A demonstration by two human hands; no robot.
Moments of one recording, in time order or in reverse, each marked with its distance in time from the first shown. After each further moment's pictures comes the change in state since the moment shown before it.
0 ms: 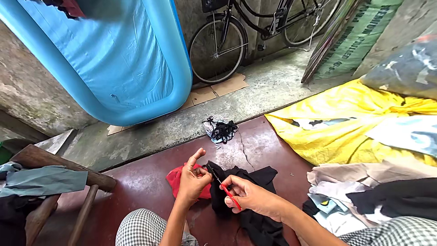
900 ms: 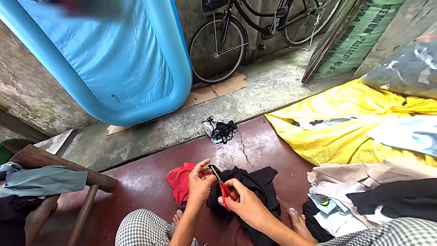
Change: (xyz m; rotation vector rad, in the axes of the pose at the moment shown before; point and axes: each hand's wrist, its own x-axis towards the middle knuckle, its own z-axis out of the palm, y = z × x) left_hand -0.002 -0.031 0.027 -0.122 0.204 -0.242; right_hand 0.012 0.043 0.029 -0.394 0.491 -0.018
